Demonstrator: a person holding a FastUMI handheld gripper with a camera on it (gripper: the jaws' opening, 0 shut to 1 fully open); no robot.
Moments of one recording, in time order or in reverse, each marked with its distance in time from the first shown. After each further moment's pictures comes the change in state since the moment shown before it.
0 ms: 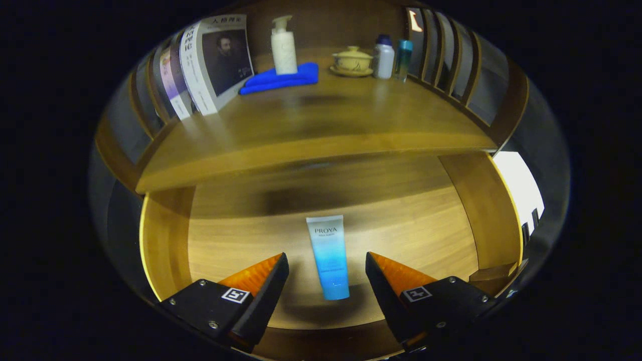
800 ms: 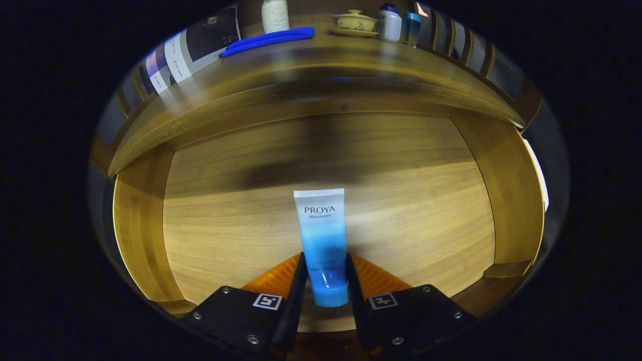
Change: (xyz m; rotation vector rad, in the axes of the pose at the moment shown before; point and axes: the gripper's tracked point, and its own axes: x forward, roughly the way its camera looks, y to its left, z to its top) arm 0.036 -0.003 -0.025 0.001 0.106 0.005
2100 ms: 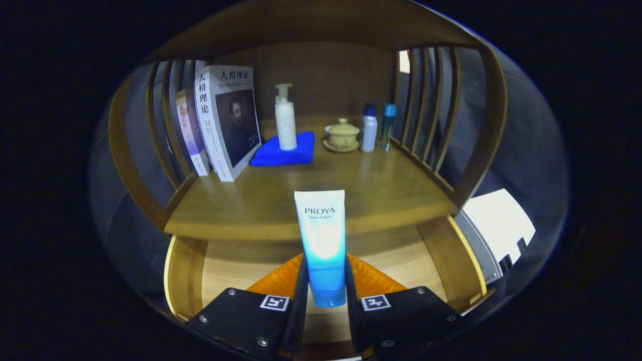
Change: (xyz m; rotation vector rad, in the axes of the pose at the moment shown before) arm -0.127 -0.015 0.132 -0.020 -0.533 -0.020
